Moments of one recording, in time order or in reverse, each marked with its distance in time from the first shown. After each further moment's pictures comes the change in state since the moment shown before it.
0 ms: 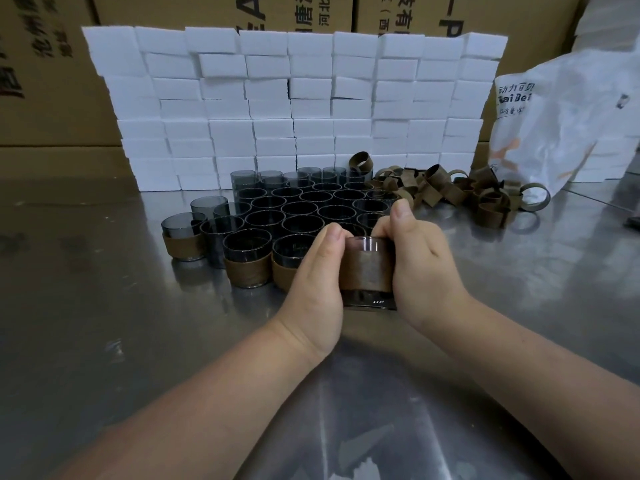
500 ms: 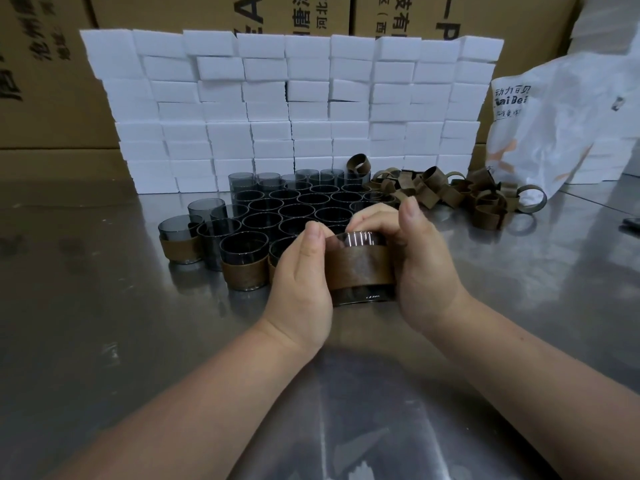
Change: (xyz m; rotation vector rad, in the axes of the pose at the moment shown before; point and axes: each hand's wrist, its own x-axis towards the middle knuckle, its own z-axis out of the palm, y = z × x) left_hand 0.005 0.000 -0.006 0.208 0.137 0.169; right_hand 0.005 0.000 0.001 0.280 -0.083 0.004
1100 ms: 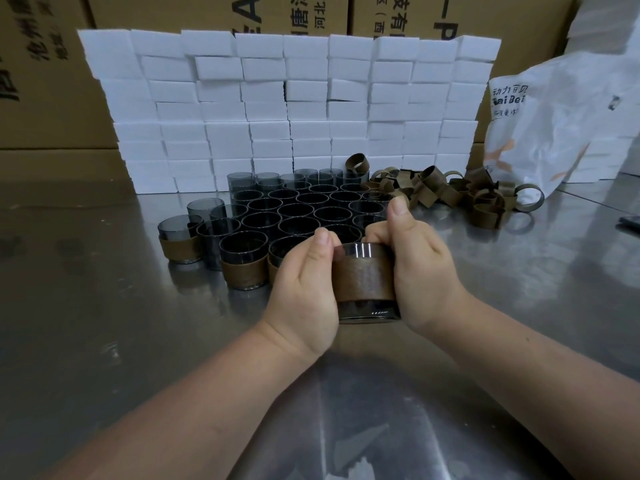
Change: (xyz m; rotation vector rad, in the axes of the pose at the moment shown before) left_hand -0.007 0.007 0.001 -0.055 -0.063 -0.014; right_hand -0.007 -0.014 0.002 -0.133 -0.037 0.112
